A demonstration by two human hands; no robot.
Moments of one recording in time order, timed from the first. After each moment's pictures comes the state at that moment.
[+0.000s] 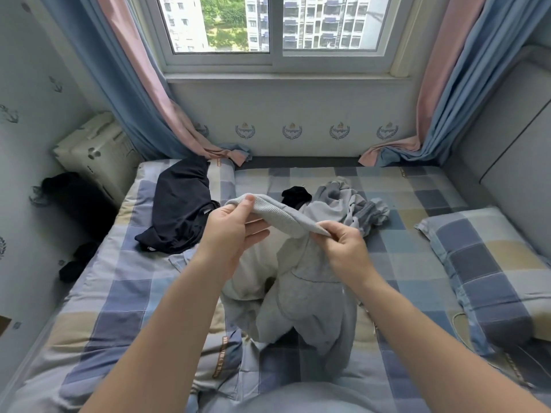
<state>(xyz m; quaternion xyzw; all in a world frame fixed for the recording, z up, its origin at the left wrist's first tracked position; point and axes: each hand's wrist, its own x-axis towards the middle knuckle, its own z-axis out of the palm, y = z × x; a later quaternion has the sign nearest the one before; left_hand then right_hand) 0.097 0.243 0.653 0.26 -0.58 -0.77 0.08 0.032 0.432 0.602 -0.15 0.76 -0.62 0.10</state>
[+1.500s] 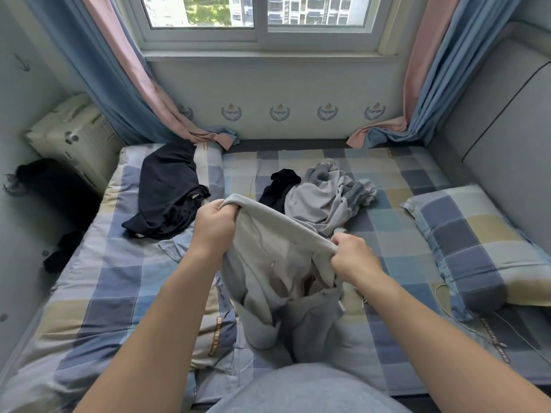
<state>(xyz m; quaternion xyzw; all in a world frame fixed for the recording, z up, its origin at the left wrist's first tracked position) 0.107 0.233 0.605 0.30 -0.70 -0.64 0.13 0.034 0.472 0.542 -0.06 0.97 -0.18 0.15</state>
